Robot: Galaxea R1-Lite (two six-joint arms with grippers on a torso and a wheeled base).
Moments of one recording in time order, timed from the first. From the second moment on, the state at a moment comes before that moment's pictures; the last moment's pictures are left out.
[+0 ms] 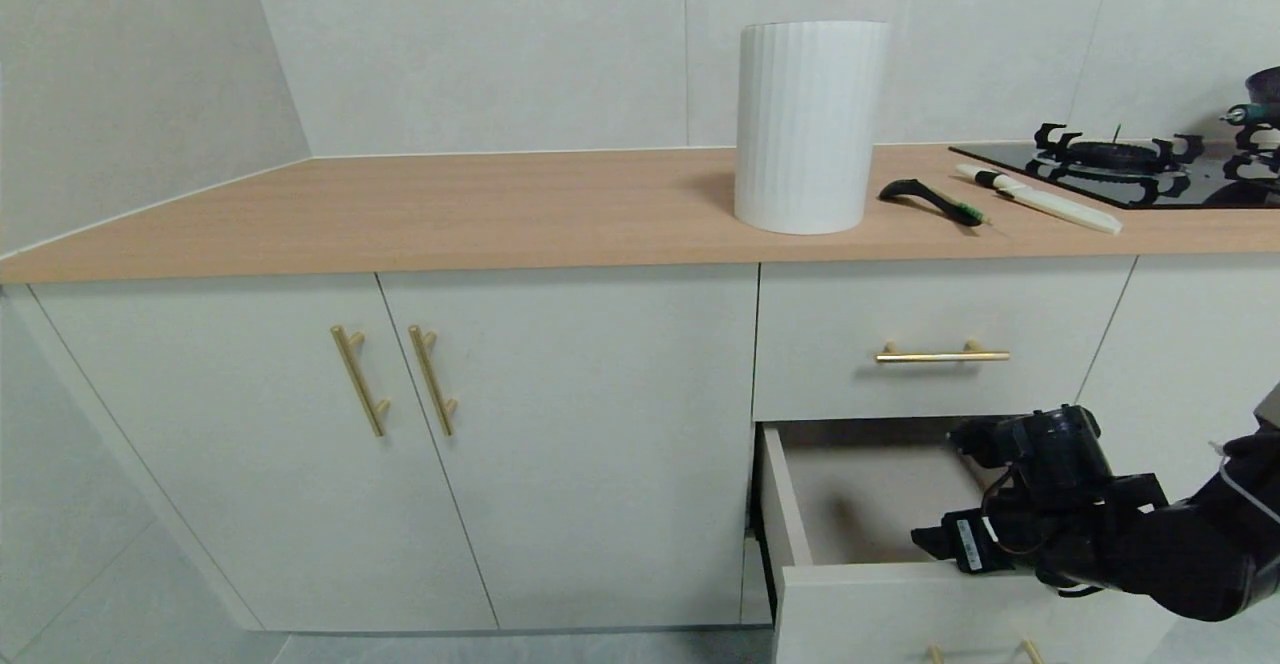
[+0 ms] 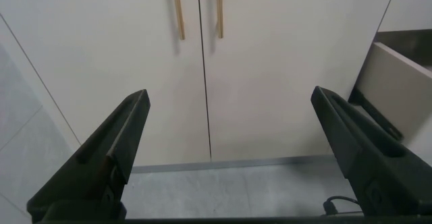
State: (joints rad) left arm 0.00 0.00 0.00 0.00 -0.04 0.01; right arm 0.28 1.98 -0.55 -0.59 -0.14 0.07
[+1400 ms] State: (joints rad) left arm 0.00 0.00 0.00 0.00 -0.04 0.01; right arm 0.34 1.53 -0.81 0.12 -0.07 0.16
